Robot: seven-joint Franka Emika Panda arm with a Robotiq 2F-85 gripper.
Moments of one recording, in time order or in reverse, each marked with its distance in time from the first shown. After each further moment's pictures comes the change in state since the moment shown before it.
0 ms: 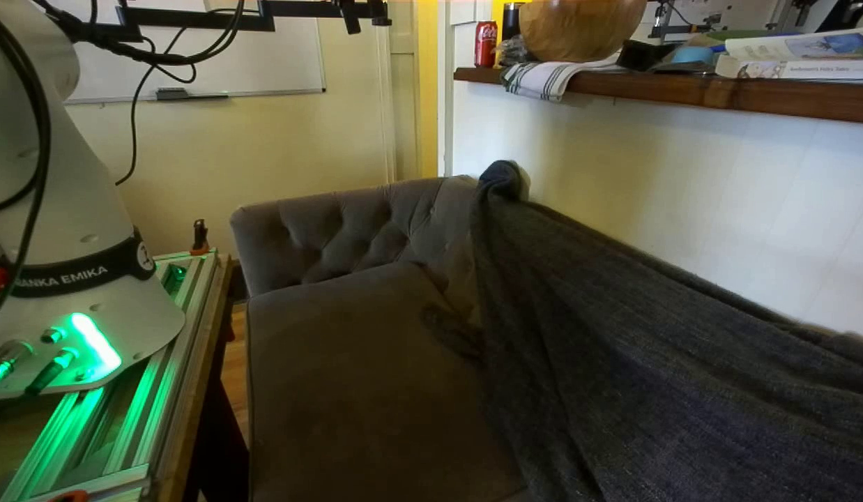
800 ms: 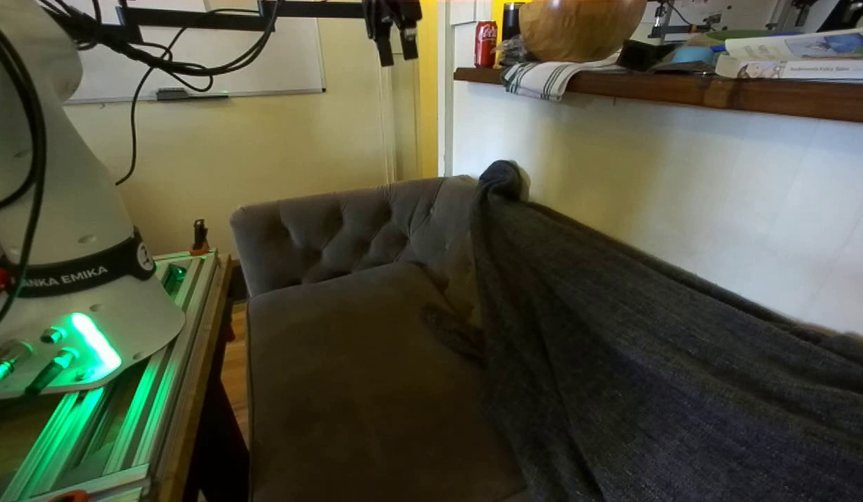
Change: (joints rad) arm -0.032 0.174 -0.057 0.000 -0.002 0.149 0.026
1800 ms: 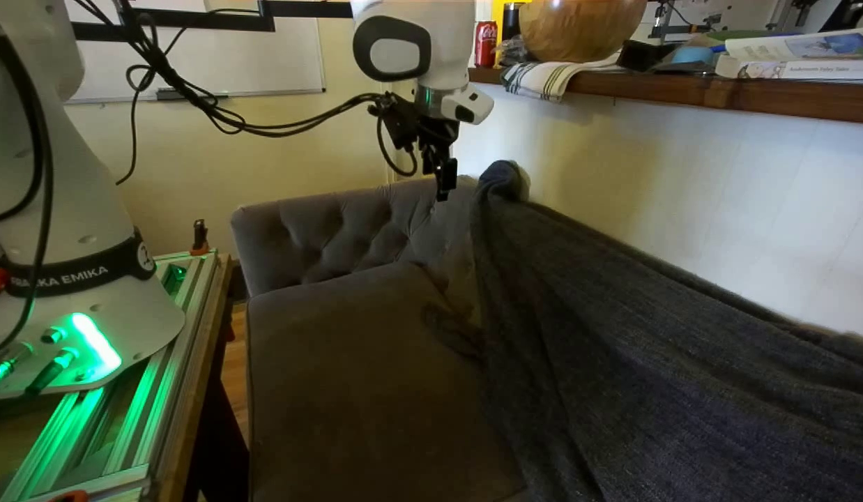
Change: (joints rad) arm -0.004 0.584 -0.067 0.001 0.637 0.561 -0.421
